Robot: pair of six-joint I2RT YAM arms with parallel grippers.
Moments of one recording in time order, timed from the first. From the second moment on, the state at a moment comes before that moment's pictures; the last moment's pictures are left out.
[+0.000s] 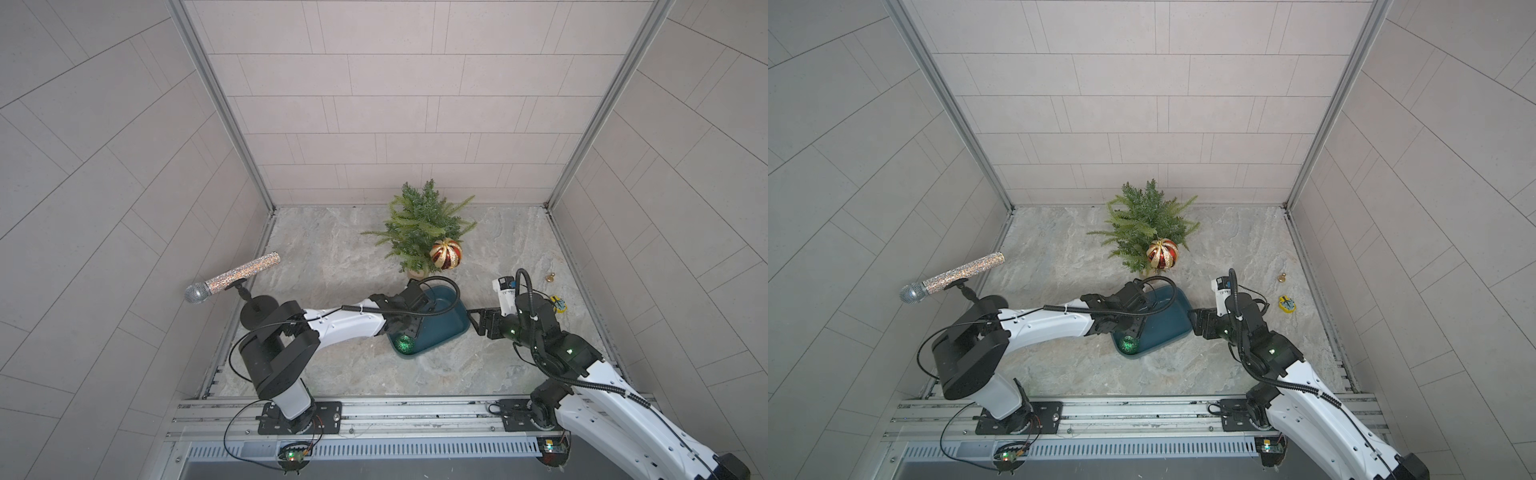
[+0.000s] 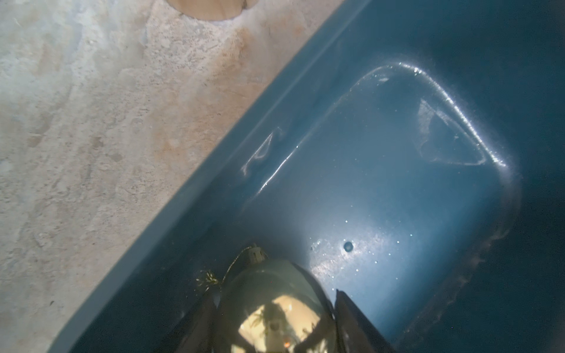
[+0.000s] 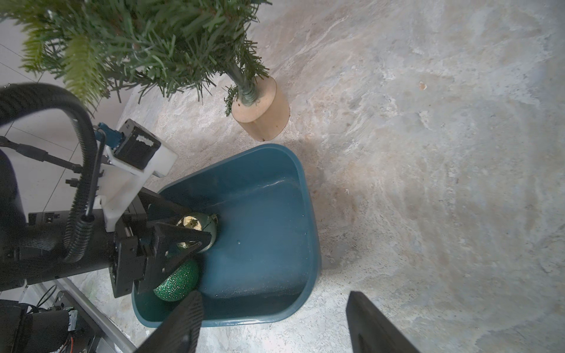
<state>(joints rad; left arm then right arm) -0.92 1.64 0.95 -0.43 -0.15 -0.49 0.48 0.65 0.49 -0.46 -0.11 0.50</state>
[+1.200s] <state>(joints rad) -0.92 1.12 0.92 -0.53 -0.11 -0.49 0.48 0.64 0.62 -0.50 -0.13 0.49</state>
